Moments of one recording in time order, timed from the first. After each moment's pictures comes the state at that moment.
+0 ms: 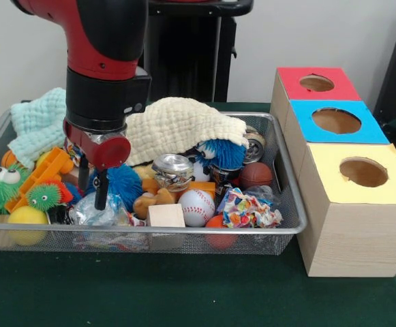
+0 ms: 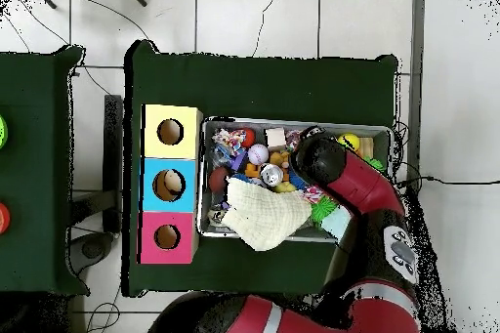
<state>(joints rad) -0.28 -0.40 -0.24 1.50 0.31 0.30 2.06</state>
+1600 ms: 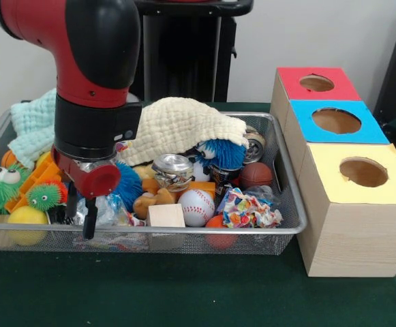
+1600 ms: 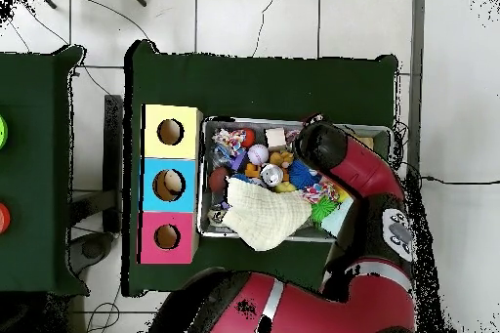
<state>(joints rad) -0.28 -0.31 -0.25 1.37 0.33 0.30 2.06</state>
